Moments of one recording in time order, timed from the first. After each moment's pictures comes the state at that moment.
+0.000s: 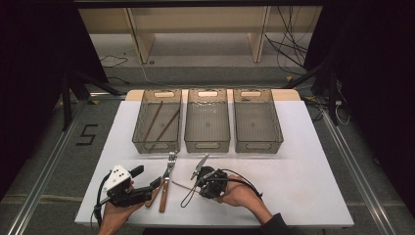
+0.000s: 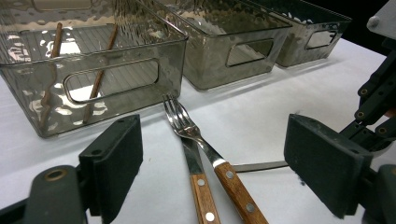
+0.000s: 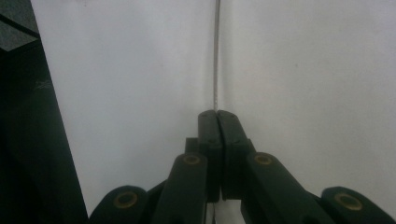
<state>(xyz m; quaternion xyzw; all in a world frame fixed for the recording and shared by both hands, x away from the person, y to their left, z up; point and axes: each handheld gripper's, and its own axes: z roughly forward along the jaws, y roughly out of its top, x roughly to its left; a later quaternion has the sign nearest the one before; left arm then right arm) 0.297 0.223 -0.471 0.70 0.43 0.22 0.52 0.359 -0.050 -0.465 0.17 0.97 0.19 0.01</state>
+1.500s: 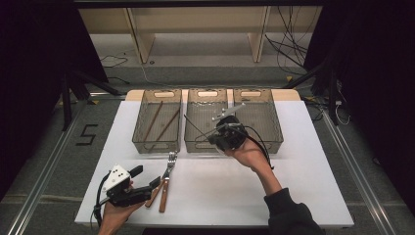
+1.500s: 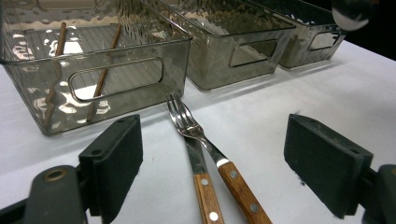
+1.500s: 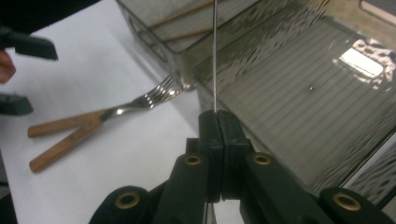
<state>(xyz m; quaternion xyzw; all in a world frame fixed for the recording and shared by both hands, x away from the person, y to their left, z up) 0.298 0.225 -0.473 0.70 0.44 0.22 0.52 0.432 -0.096 -0.367 0.30 0.87 0.37 0.09</state>
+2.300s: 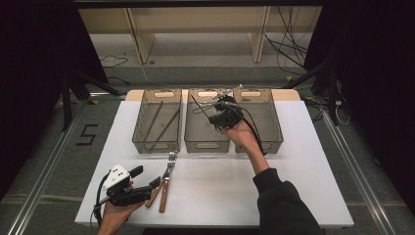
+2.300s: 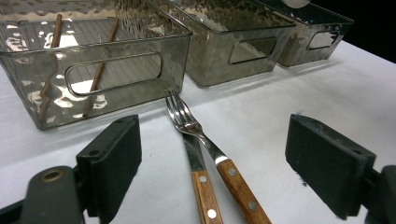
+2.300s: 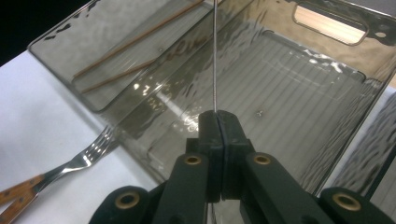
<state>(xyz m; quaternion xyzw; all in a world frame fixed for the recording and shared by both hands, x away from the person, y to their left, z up) 0.299 0.225 -0.474 0.70 0.45 0.21 0.52 0.497 -0.088 -0.370 0.39 0.84 0.36 0.12</state>
